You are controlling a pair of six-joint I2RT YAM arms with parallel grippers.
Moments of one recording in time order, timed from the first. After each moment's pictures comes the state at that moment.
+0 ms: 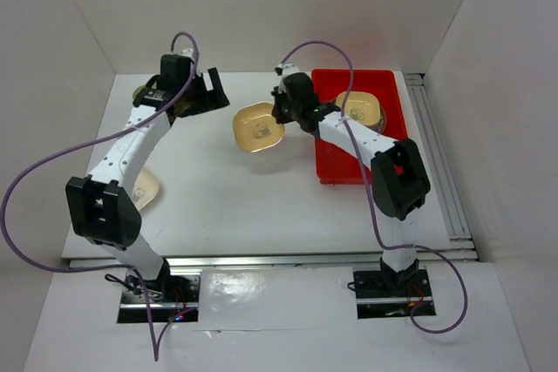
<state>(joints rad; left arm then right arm) -0.20 1.63 1.53 -0.59 0.08 -0.42 0.58 1.95 1.57 -0.13 -0.01 0.22</state>
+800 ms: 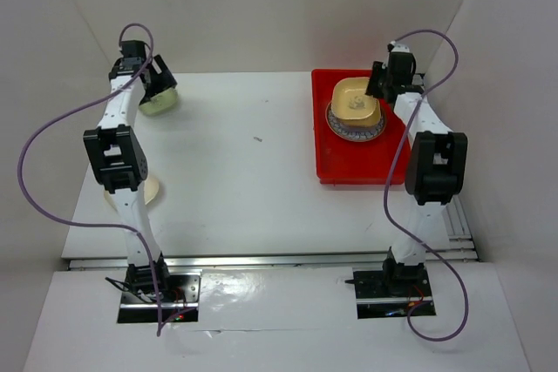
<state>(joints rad) 0.16 2.24 2.10 -0.66 -0.04 -0.42 -0.04 1.97 1.61 -0.17 -0.01 0.16</state>
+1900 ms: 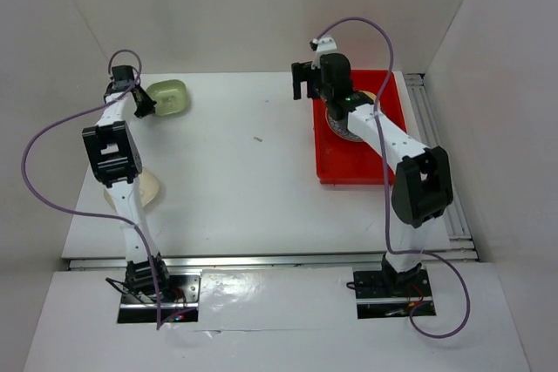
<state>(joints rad) 0.29 2.50 2.16 -0.53 0.00 -0.45 0.40 1.79 1.52 -0.04 0.13 0.07</state>
